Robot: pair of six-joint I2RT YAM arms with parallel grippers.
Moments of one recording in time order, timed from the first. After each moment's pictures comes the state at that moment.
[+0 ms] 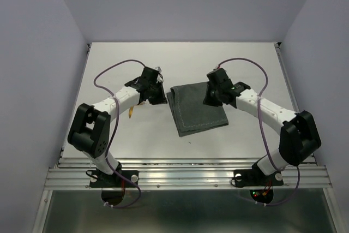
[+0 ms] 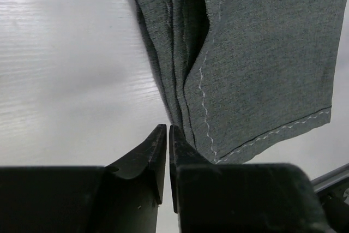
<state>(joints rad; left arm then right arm) -0.47 1.60 1.07 -0.39 0.14 -0.59 0.53 1.49 1.10 -0.54 0.14 0.69</state>
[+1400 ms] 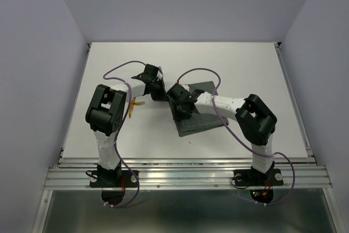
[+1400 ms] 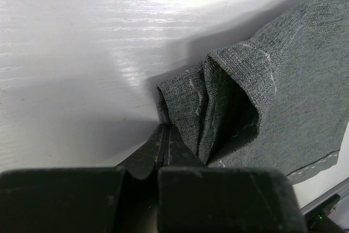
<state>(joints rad) -0.39 1.94 1.21 -0.27 0.27 -0.60 0.88 1.94 1.37 -0.53 0.16 0.75</state>
